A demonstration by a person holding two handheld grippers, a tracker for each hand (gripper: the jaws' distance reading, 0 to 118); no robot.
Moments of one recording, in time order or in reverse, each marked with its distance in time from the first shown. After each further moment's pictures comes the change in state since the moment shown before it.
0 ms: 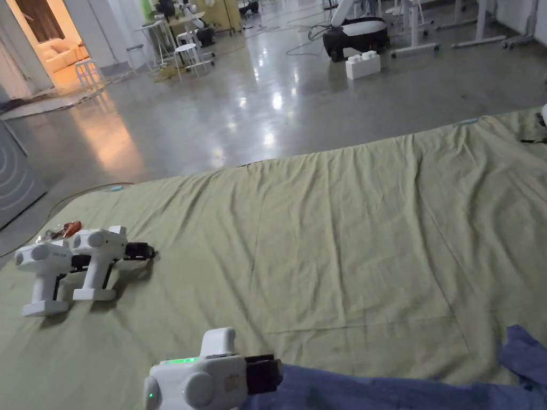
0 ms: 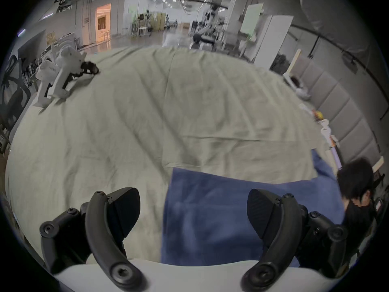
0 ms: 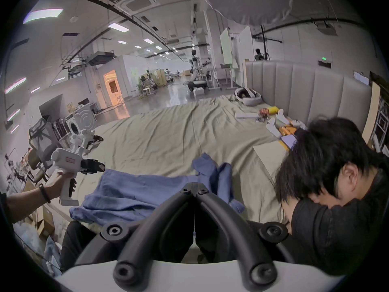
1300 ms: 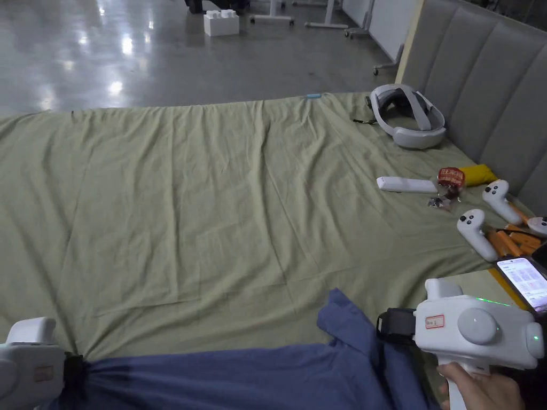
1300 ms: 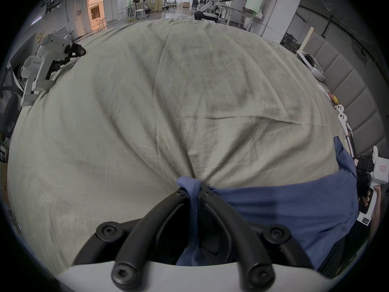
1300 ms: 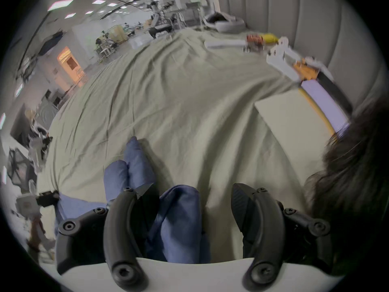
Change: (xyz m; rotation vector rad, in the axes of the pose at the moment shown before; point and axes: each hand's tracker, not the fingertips) left arm 0.007 0.007 -0.043 -0.120 0.002 -0.022; right arm 0.110 0.026 -0.281 -0.482 -0.128 -0.241
